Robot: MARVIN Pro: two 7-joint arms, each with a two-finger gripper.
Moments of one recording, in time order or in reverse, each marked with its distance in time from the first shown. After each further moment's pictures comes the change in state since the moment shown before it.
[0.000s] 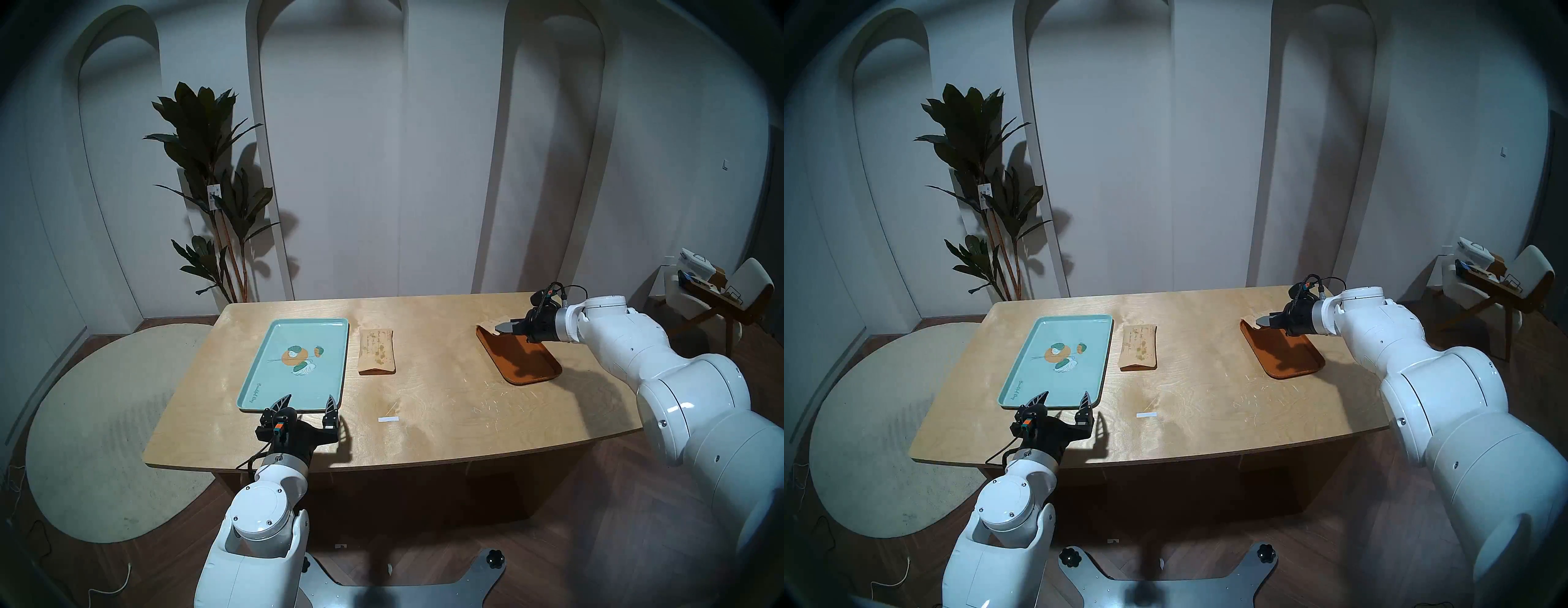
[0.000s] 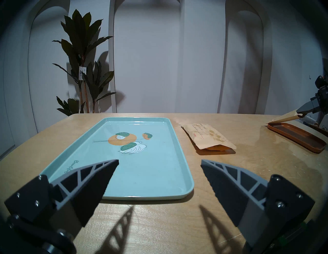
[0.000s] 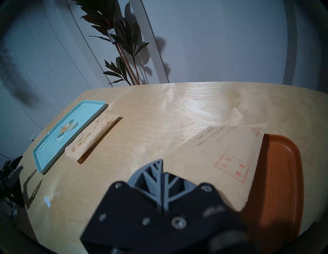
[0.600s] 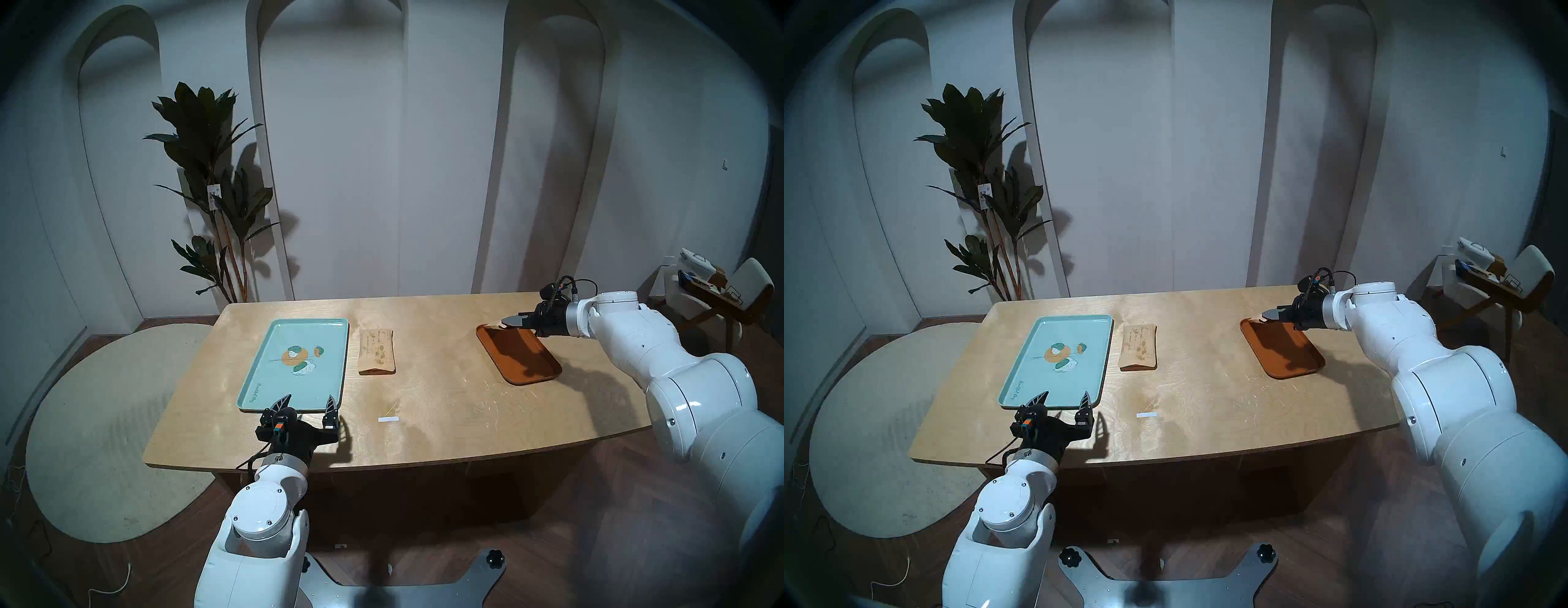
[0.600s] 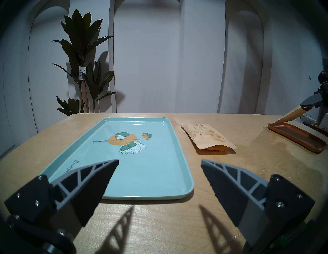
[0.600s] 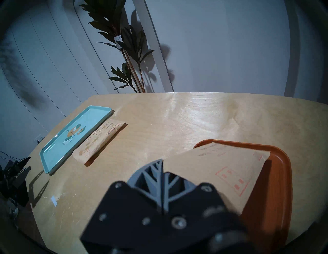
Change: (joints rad) left arm 0.000 0.000 0.000 0.000 0.000 0.000 0.000; right arm -0.016 0.053 0.018 -0.040 0.007 -0.005 0.062
